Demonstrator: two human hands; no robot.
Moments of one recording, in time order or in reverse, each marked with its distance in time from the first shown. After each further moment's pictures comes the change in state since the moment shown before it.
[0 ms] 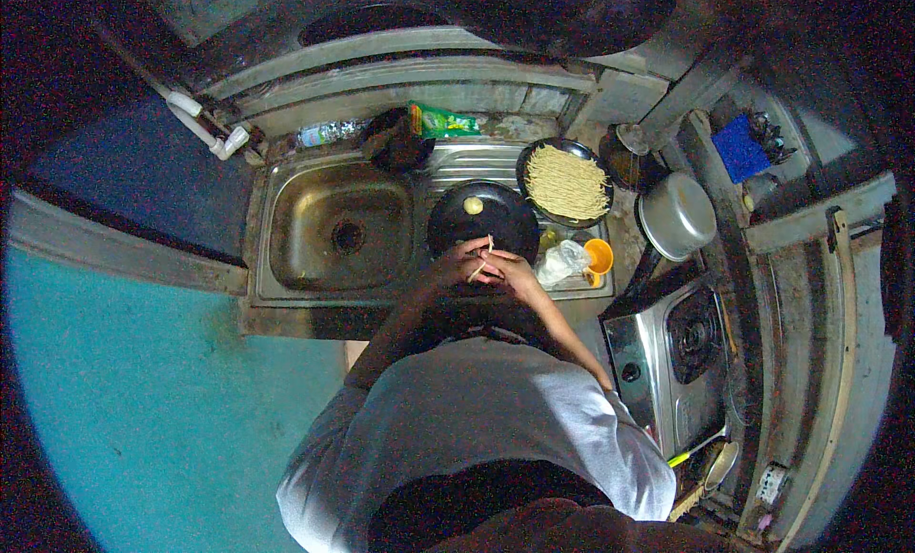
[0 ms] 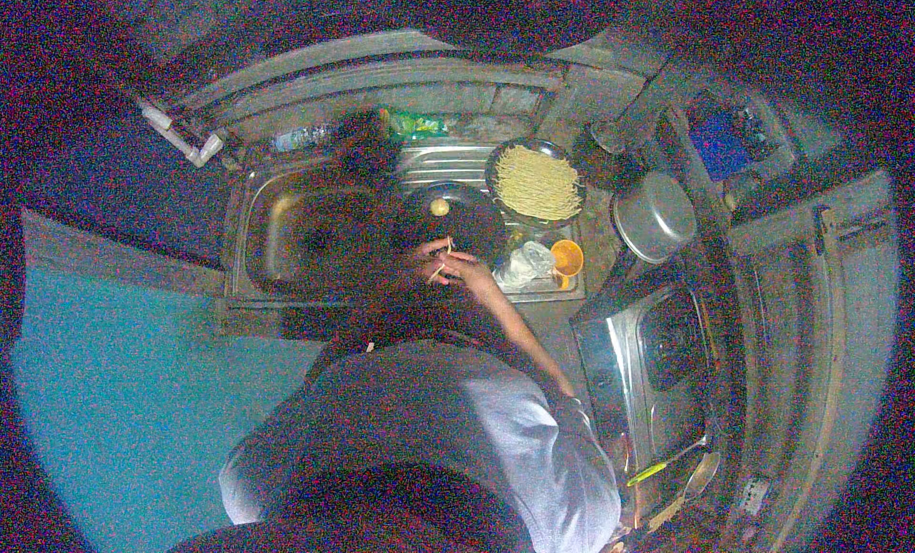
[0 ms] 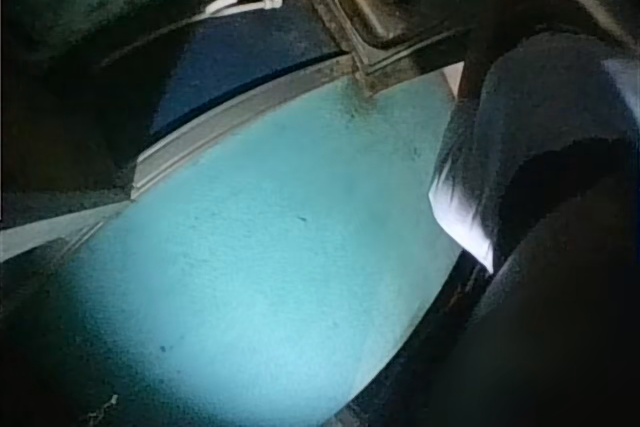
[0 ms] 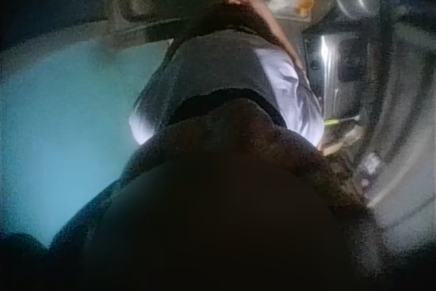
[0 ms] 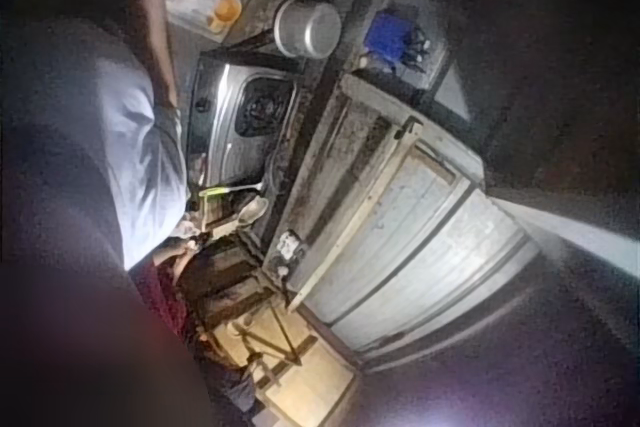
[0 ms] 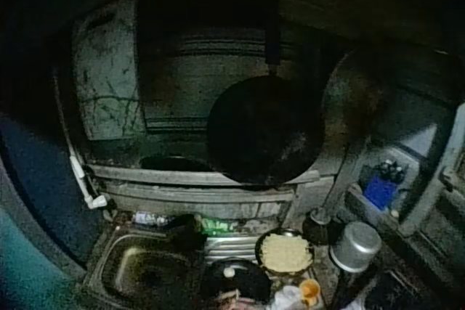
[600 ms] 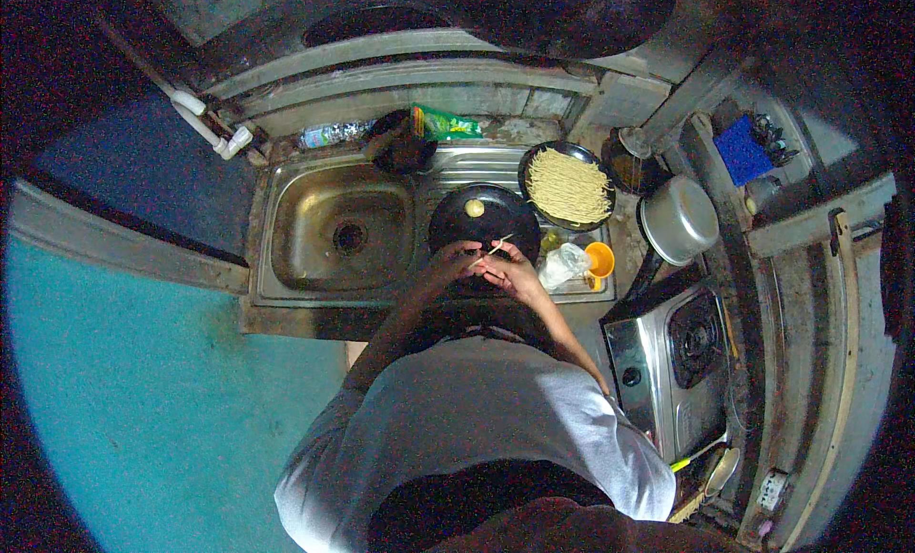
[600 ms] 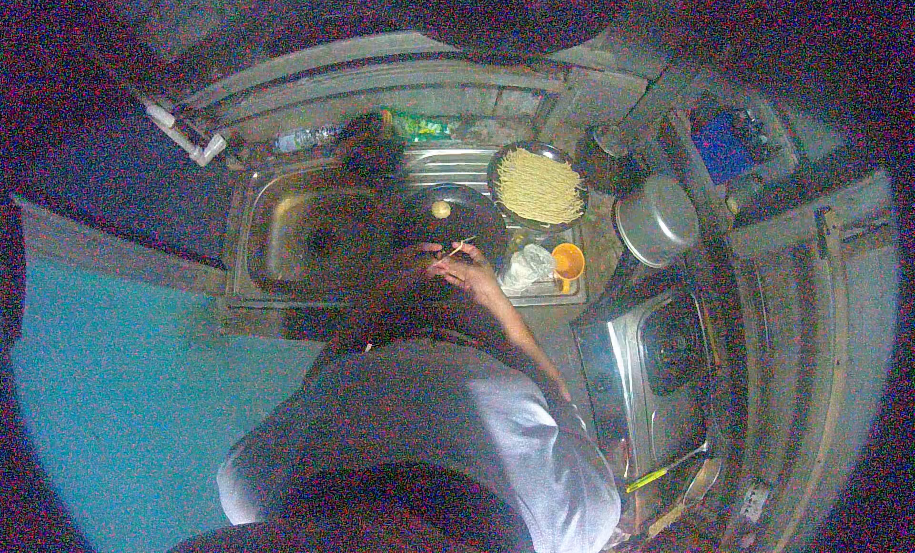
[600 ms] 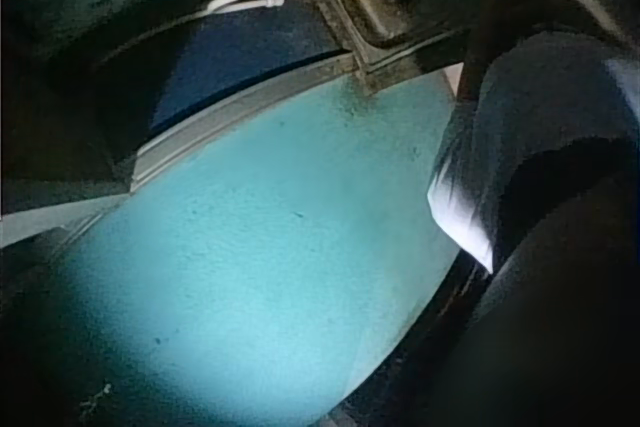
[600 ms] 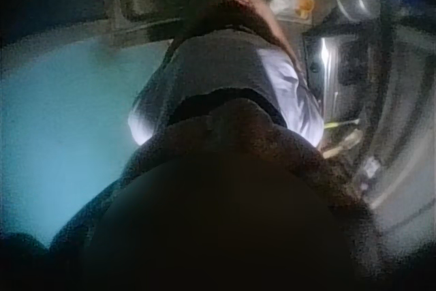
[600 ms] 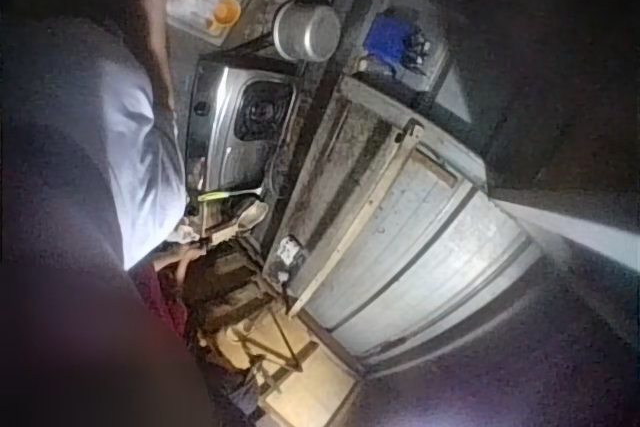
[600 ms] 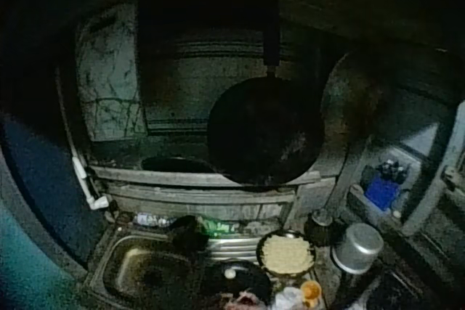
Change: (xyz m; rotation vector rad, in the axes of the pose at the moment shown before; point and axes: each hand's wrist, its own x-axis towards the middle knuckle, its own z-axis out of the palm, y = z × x) left_hand 0.001 -0.028 -0.026 0.025 0.267 -0.077; right_hand -0.007 -0.009 0.002 0.227 -0.033 -0.069
